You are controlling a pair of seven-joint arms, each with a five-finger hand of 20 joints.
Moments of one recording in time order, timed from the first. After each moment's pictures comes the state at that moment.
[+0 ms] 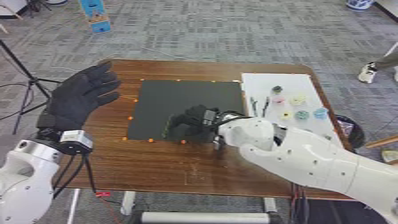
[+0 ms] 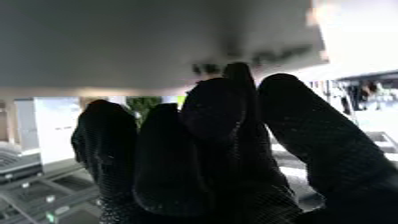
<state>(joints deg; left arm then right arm) 120.5 -48.1 -104.3 -124.4 38.8 -0.6 5.3 -40.6 -55.1 9.4 -87.5 -120.0 0.0 1.8</state>
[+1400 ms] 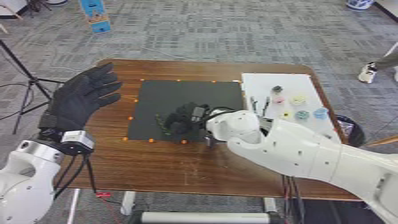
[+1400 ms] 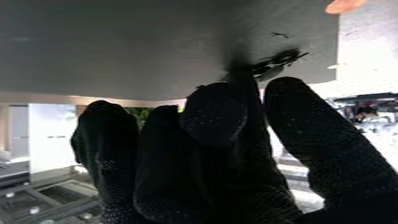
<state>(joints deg) 120.4 -48.2 -103.9 -124.2 38.5 -0.6 5.1 -35.3 -60.4 5.7 -84.1 -119.4 -4.2 4.0</state>
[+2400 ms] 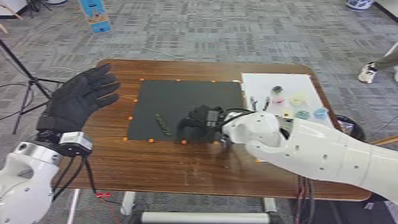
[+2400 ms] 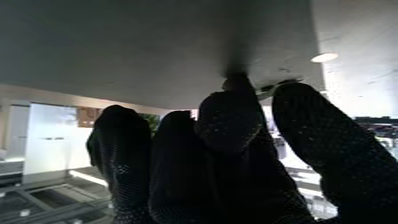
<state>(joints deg) 121.4 -48.5 -104.7 -124.5 38.5 -0.6 5.2 -33.5 -51.4 3.2 -91.5 -120.8 -4.8 1.1</state>
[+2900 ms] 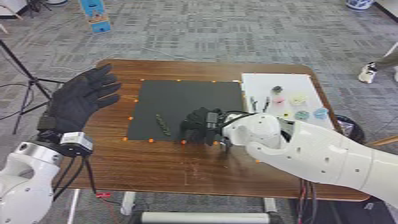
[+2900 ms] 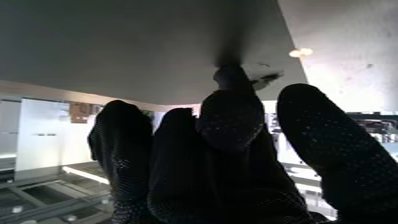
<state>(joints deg) 121.3 -48.4 -104.4 -124.5 38.4 -0.7 5.1 -35.8 -51.6 5.9 -92.1 -121.3 -4.8 -1.1</state>
